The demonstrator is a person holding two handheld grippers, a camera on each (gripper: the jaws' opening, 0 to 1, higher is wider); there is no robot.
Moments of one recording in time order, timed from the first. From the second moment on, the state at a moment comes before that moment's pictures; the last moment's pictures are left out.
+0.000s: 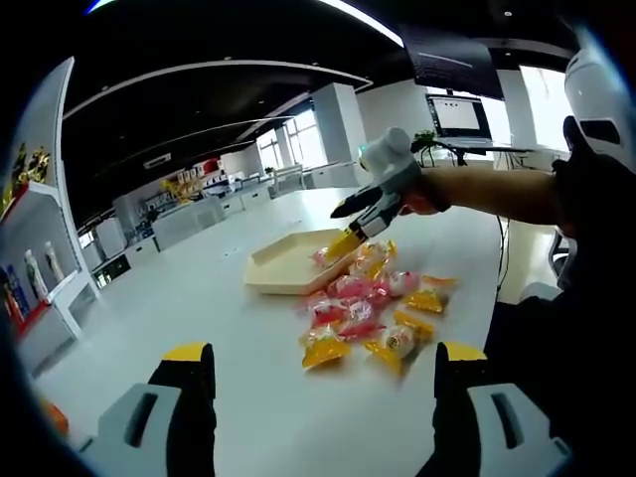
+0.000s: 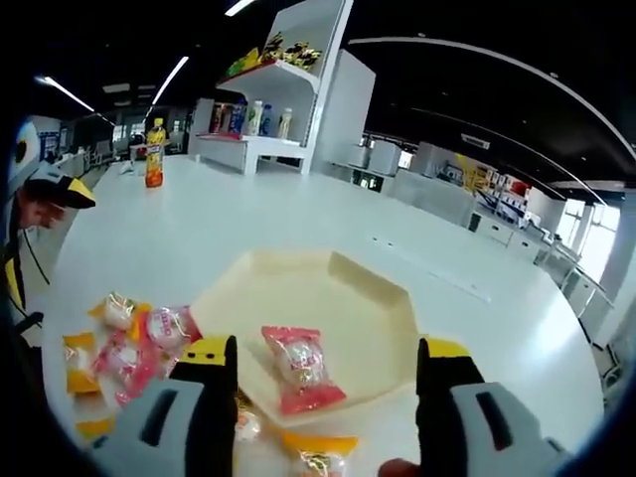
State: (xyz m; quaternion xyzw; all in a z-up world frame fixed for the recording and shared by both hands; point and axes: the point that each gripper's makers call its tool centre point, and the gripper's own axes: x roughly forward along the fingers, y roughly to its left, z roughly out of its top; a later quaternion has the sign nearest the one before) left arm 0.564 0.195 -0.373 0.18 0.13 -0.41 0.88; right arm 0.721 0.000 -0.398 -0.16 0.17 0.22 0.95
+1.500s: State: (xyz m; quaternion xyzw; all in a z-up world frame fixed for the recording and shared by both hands) left arm 0.561 0.197 -0.373 0.18 0.13 -0.41 0.89; right arm 0.667 -0.020 -0.367 -0.14 0.14 0.24 0.95
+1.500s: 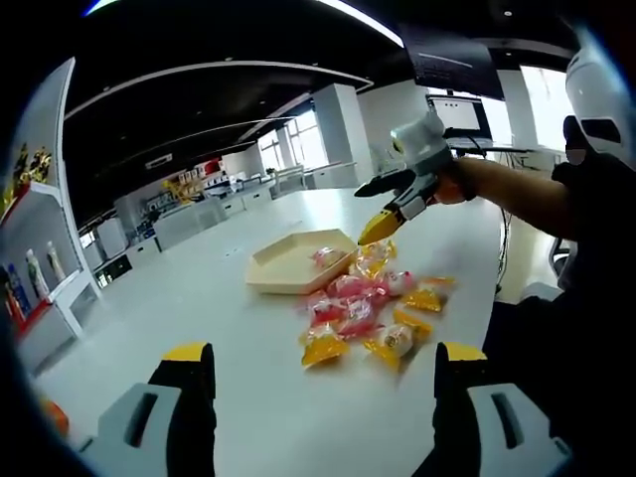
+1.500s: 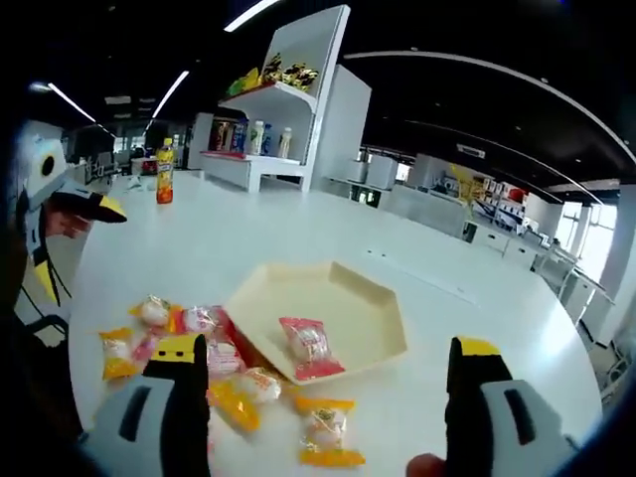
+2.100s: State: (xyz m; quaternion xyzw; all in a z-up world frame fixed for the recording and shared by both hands) left arm 0.552 0.199 -0.371 0.18 0.12 -0.41 0.89; right arm 0.566 -0.044 -0.343 -0.13 0.12 0.25 0.95
